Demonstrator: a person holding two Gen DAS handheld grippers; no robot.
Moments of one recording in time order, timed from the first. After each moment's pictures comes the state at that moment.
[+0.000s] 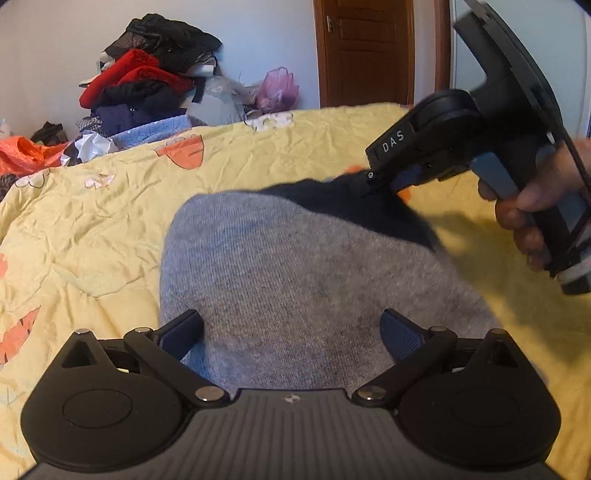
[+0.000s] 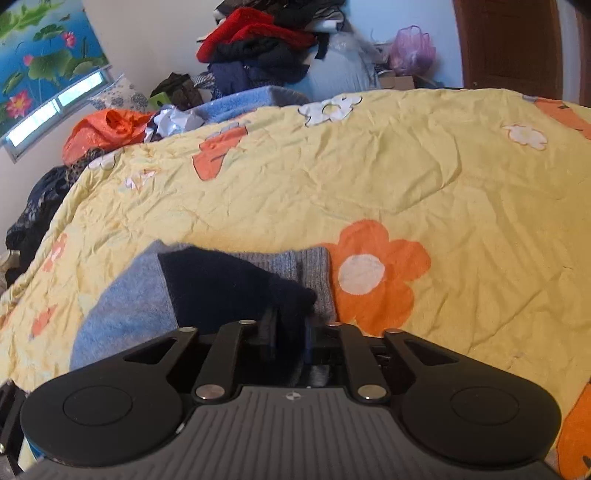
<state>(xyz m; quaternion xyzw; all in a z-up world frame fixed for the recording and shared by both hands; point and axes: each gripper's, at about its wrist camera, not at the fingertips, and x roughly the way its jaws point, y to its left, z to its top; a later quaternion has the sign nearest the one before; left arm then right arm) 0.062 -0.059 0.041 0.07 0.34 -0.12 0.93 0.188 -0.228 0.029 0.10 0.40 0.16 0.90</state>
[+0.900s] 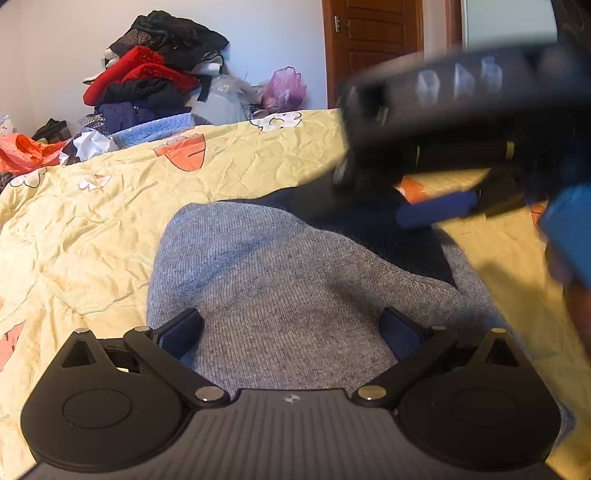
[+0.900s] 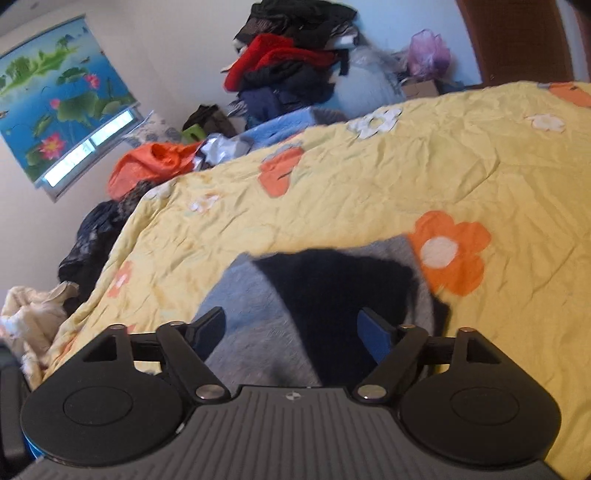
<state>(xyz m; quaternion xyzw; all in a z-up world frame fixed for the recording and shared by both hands) 0.097 -0.070 0.025 0.08 0.35 -0.10 0.93 0.144 -0.204 0.045 0.18 0.37 0.22 0.88</state>
